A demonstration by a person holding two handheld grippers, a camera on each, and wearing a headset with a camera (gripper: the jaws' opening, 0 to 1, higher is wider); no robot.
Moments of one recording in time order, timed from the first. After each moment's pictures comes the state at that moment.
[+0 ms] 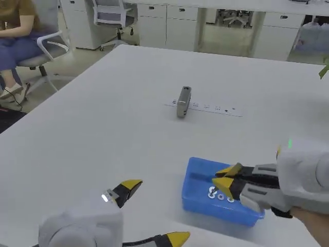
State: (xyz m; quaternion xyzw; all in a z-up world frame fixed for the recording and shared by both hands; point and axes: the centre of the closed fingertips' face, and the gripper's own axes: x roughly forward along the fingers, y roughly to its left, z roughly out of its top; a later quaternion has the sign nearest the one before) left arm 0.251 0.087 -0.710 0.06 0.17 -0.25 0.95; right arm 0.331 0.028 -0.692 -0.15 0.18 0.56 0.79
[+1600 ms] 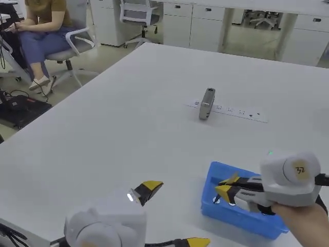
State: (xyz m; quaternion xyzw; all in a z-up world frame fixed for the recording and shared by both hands) left arm 0.252 0.090 -0.713 0.06 0.18 -0.25 0.95; right arm 0.359 0.053 -0.772 -0.14 0.26 0.56 0.78
